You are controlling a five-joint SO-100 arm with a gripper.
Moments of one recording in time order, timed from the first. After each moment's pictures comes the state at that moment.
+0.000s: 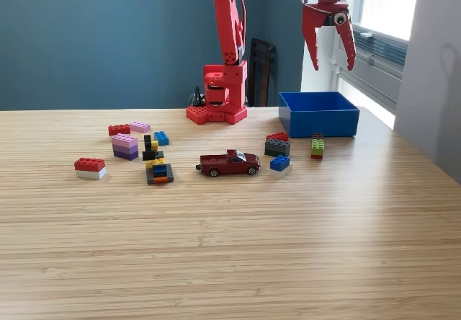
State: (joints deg) arm -69.3 100.8 82.4 93.8 12.9
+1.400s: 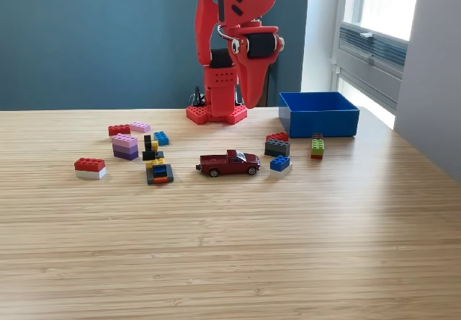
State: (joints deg) arm -12.4 100.6 92.4 82.5 -1.3
